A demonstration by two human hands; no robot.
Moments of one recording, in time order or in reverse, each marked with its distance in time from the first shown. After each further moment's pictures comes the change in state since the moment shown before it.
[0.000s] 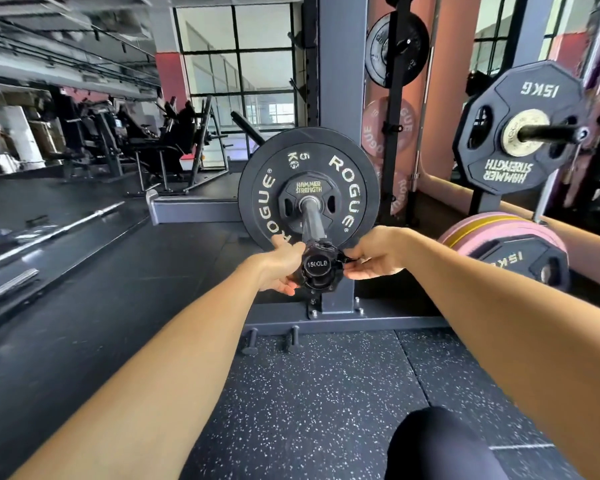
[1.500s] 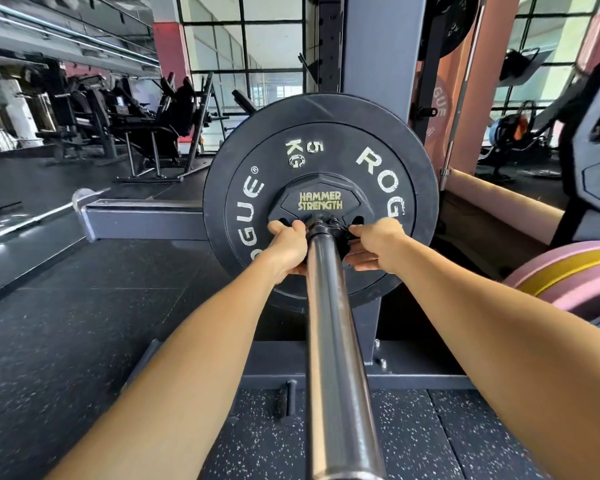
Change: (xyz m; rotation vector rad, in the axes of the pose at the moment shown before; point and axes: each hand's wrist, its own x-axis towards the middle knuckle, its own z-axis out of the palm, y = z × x) left_hand 0.316 0.032 -0.030 -0.228 0.269 0.050; right_hand 0.291 -0.101 -0.029 0.026 0.344 -0.162
